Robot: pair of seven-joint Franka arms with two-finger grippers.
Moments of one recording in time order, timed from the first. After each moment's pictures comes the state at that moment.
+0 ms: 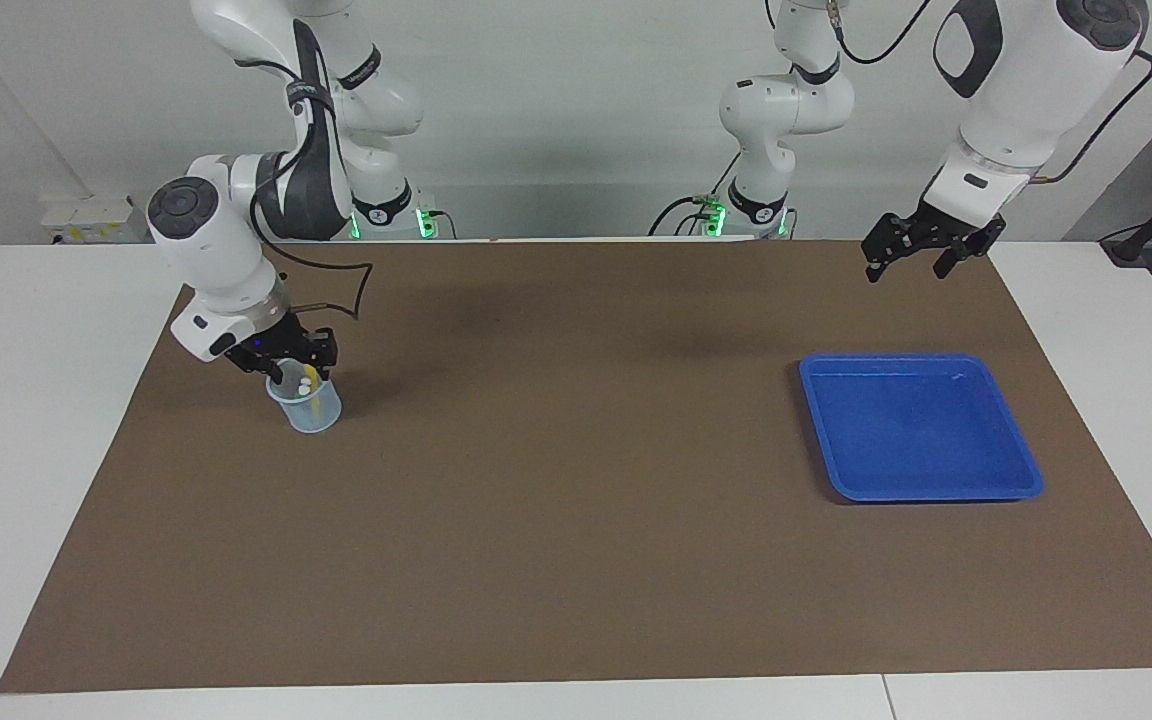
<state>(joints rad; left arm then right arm) -0.01 -0.09 -0.07 -1.76 -0.01 1.62 -0.05 -0.13 0.05 0.11 -2.08 -0.02 2.08 -0.07</state>
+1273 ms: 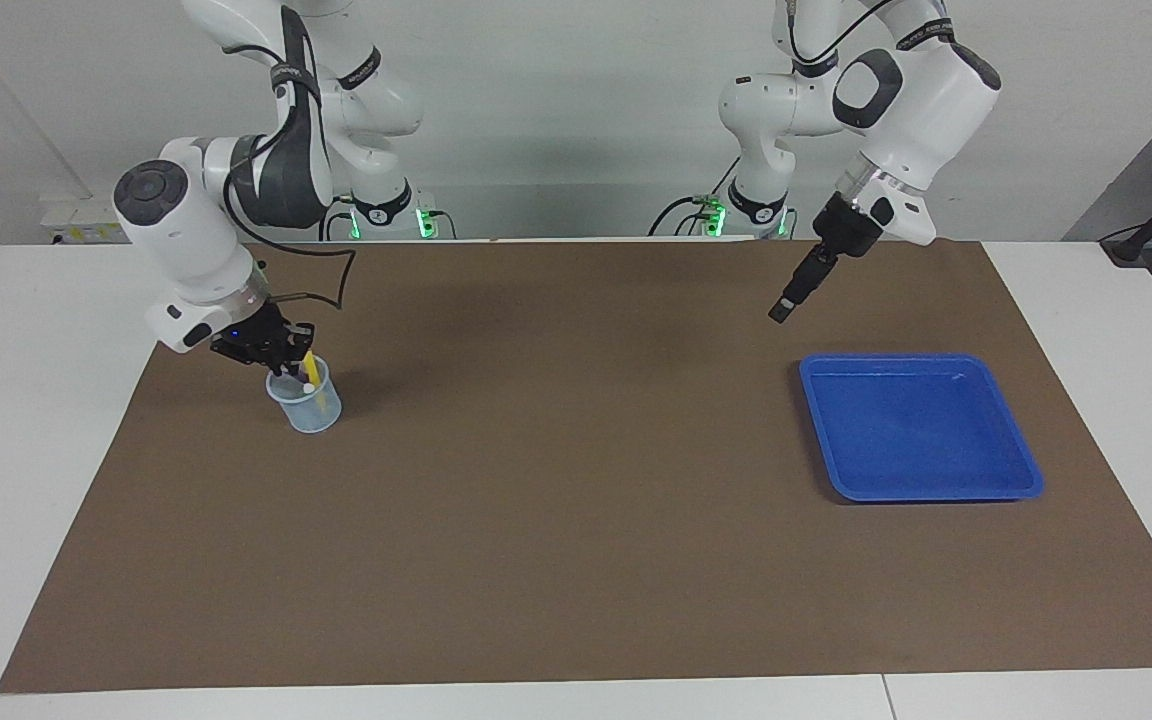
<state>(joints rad) -0.13 -0.29 -0.07 -2.25 -0.57 2.21 -0.81 -0.15 0.03 0.10 -1.95 -0.02 1.91 -0.12</state>
